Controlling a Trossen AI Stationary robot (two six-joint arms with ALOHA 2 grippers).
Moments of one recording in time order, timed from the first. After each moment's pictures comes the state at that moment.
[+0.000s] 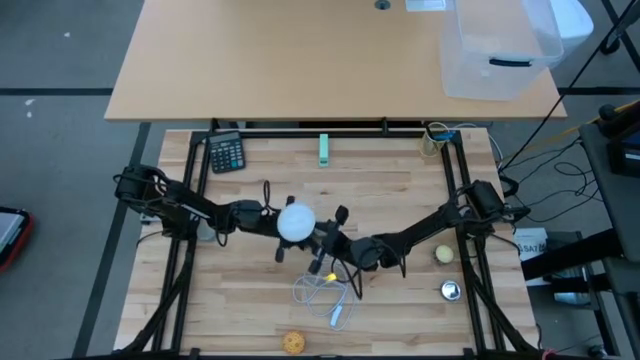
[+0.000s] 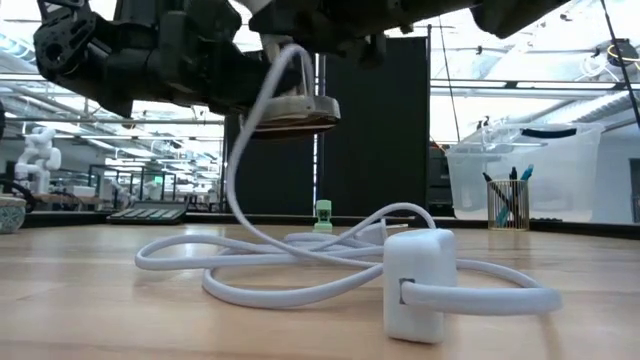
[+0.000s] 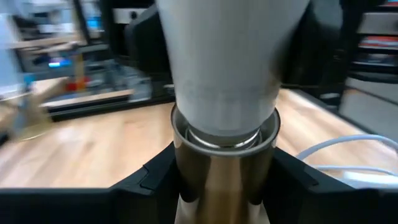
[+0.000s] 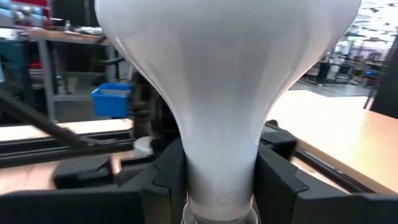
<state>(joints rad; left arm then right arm) -0.08 1.58 0.44 1.08 0.12 0.13 0.33 1.93 1.08 0.88 0.81 -0.08</state>
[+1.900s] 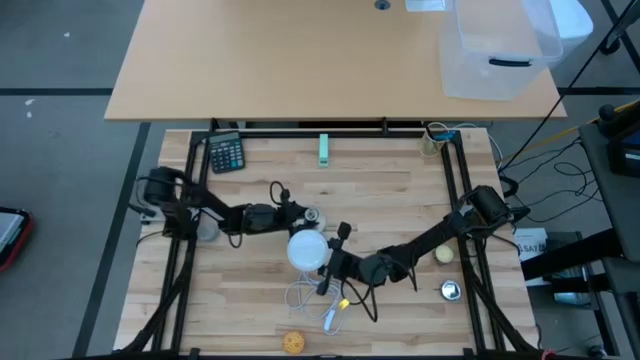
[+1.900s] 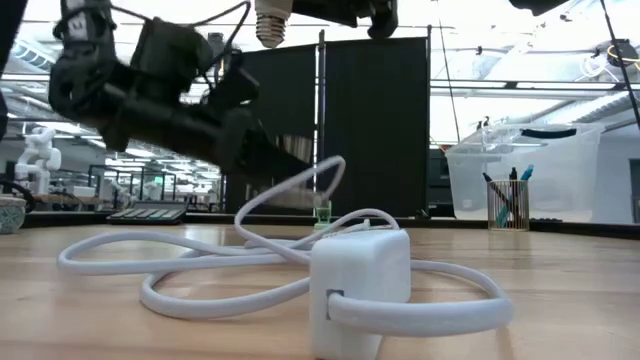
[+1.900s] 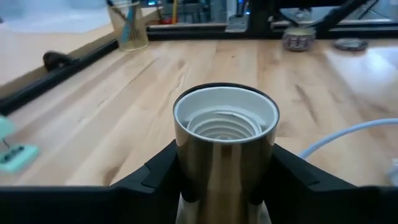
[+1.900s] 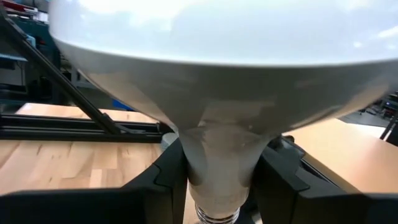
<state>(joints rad) -0.04 1.79 0.44 1.12 -0.23 0.01 0.44 1.92 1.08 0.89 0.82 -0.22</state>
